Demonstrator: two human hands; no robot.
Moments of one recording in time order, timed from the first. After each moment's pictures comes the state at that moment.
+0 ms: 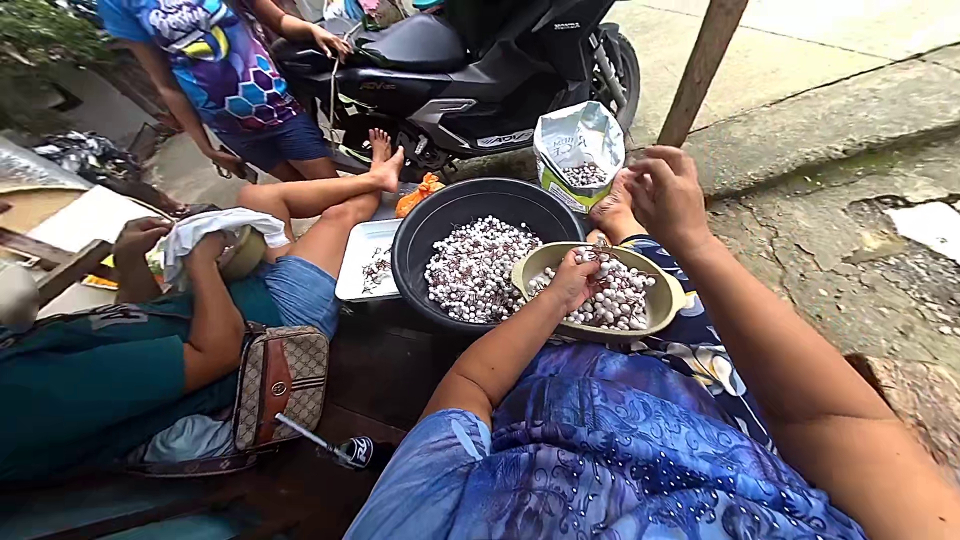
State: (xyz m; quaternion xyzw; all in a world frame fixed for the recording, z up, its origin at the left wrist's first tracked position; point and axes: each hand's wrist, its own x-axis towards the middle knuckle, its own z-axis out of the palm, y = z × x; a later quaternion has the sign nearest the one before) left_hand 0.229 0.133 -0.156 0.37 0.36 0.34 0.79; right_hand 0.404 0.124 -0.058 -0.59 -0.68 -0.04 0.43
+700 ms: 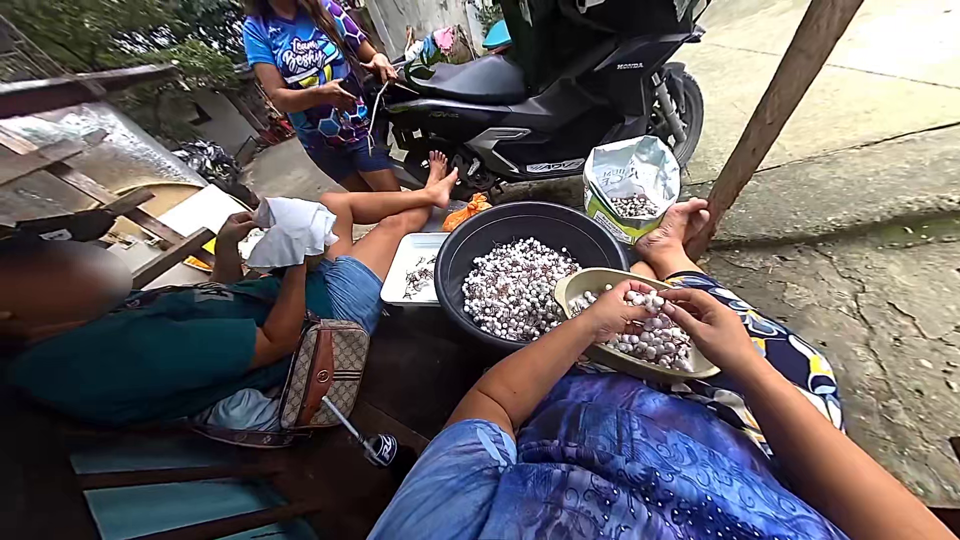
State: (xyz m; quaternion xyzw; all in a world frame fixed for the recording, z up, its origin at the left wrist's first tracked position) left_hand 0.210 0.128 -0.139 0.54 0.32 0.24 0.74; right_hand 0.387 0.050 -0.147 -0.57 -0.62 0.28 0.46
